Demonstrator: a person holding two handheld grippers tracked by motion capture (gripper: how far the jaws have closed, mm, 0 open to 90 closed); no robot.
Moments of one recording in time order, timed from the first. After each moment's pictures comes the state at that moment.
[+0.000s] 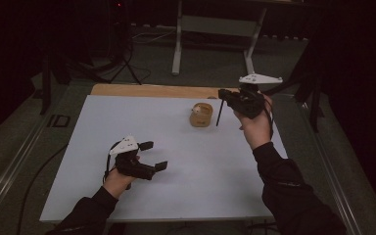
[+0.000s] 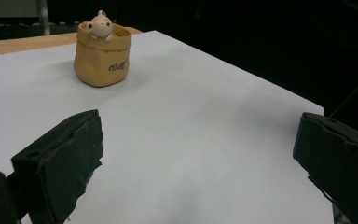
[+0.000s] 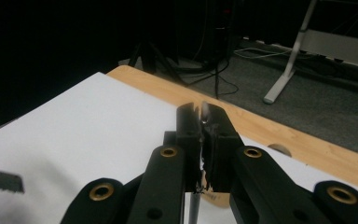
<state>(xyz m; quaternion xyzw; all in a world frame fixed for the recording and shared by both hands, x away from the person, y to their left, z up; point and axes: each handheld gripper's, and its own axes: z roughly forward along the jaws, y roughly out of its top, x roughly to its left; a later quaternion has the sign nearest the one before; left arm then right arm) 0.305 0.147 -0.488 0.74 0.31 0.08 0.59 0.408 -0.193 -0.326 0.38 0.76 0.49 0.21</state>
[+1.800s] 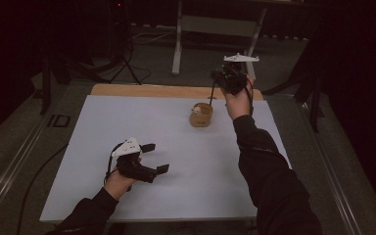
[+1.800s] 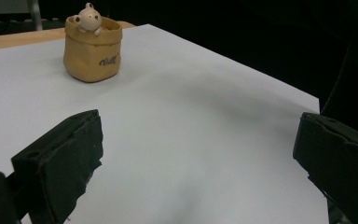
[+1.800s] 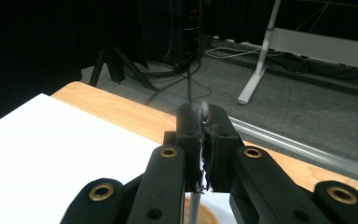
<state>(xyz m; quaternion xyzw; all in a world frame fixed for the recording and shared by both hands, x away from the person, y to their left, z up) 0.301 0.143 -0.488 0.75 0.30 0.08 0.58 0.502 -0.163 -0.342 0.42 0.74 0.47 0.25</state>
